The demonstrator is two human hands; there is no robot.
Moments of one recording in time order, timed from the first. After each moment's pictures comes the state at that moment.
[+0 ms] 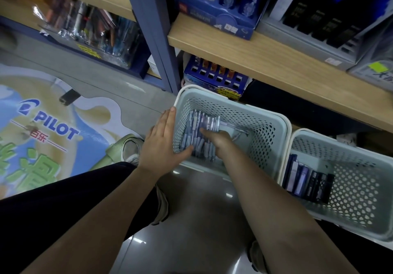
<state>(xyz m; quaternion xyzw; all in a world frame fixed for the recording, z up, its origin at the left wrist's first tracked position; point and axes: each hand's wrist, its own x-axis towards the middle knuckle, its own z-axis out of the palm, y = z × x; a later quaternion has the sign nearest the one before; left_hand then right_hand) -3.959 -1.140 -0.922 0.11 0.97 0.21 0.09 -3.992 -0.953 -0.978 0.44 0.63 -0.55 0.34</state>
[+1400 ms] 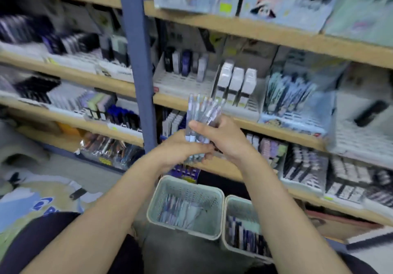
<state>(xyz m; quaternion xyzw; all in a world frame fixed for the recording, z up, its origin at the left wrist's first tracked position) -3.947 -1.055 -0.506 0.19 0.71 0.64 0.24 -3.916 -0.914 -0.462 -0.01 0.77 -0.64 0.03</state>
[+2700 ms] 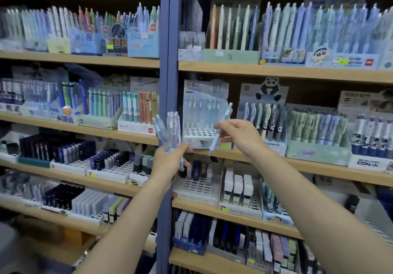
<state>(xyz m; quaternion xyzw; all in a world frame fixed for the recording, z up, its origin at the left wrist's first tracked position) -4.007 -1.112 -0.321 0.09 0.64 0.76 -0.07 -3.971 -0.926 -0.246 -0.04 0.80 -0.55 -0.22</state>
